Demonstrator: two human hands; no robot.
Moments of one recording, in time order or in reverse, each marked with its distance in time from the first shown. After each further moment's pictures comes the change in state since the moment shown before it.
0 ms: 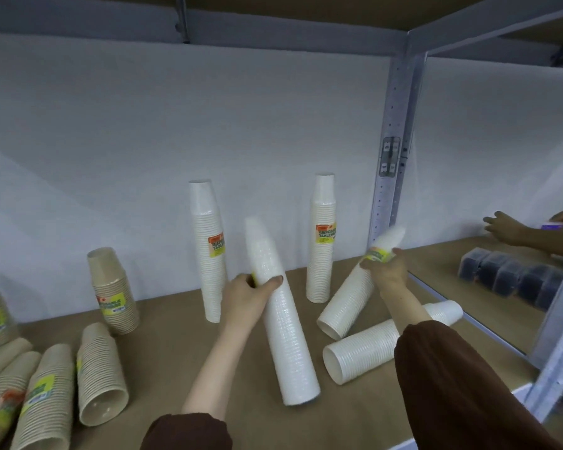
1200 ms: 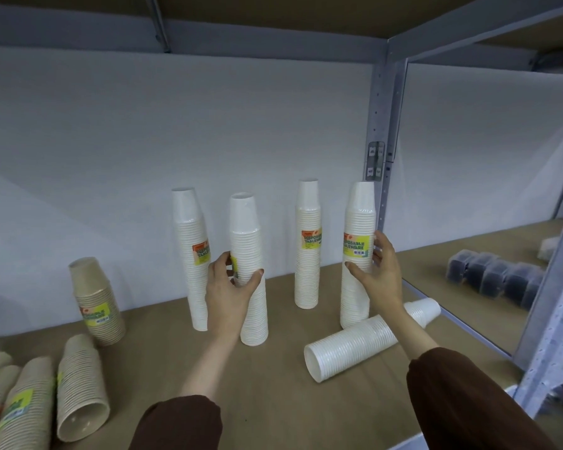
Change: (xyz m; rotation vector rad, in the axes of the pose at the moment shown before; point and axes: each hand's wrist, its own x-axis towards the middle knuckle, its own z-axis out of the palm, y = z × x) left_hand 0.025 -0.012 0.015 0.061 0.314 0.395; right_hand -0.010 0.011 -0.021 -0.121 -0.100 -0.667
